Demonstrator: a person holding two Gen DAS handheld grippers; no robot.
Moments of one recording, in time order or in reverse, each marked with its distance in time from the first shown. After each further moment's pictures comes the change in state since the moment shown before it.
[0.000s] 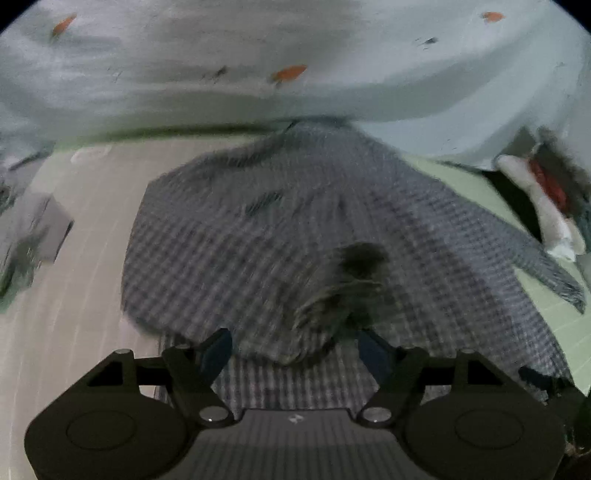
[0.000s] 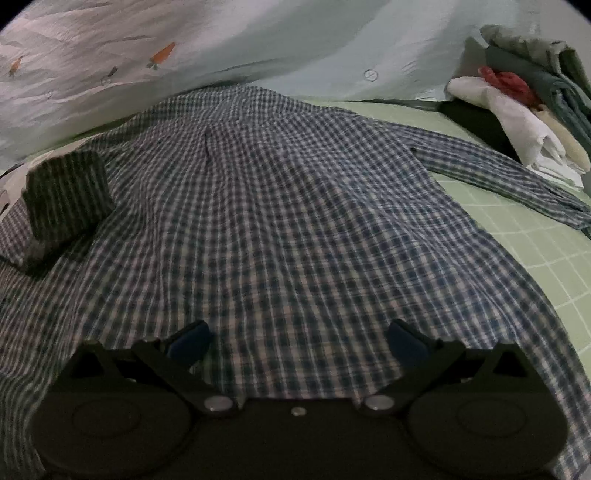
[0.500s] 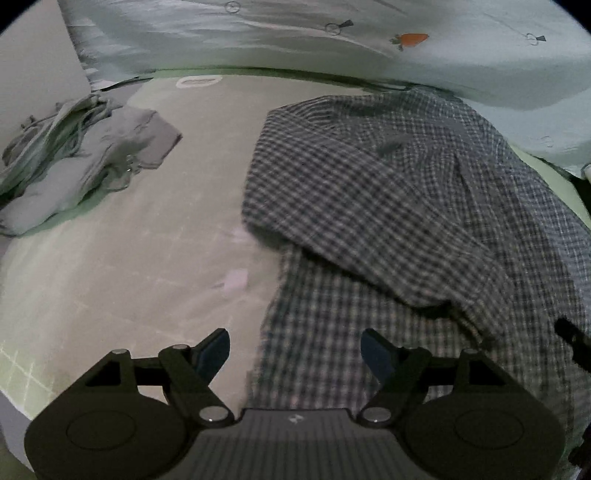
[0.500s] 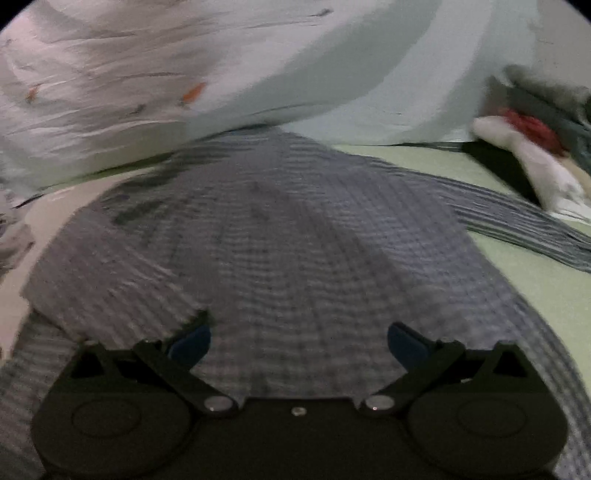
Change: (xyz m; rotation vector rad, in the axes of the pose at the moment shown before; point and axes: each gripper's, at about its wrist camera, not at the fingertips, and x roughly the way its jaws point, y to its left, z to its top) left arm -0.007 0.058 -0.039 -0.151 0.090 0.205; right arm -0.019 0.058 0.043 0.002 -0.084 0.066
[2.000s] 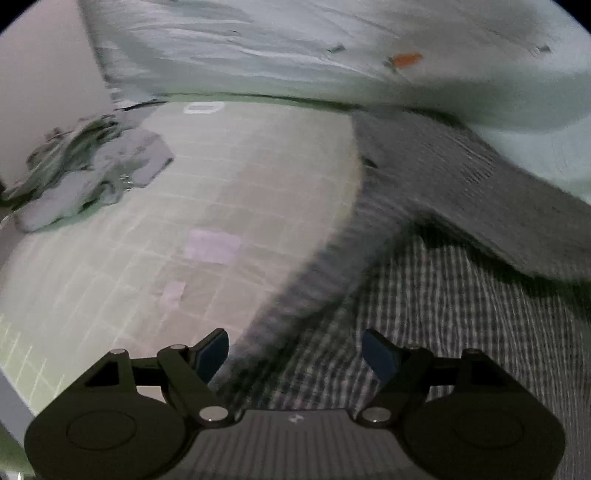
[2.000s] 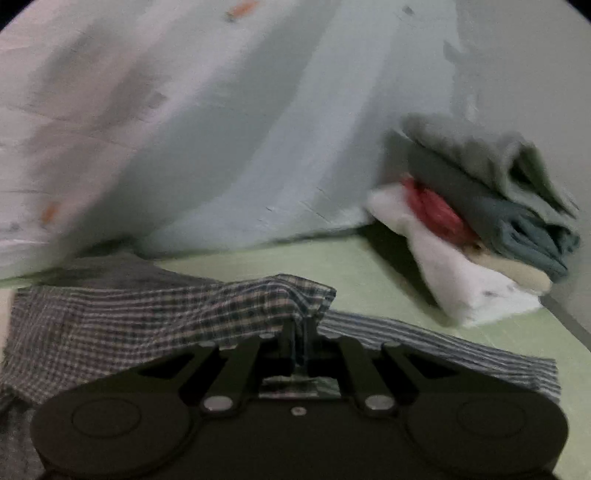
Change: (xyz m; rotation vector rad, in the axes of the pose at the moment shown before) left arm -0.004 -0.096 -0.005 -0.113 -0.108 0.135; right arm 0.042 -0.200 0.109 0.120 -0.168 -0.186
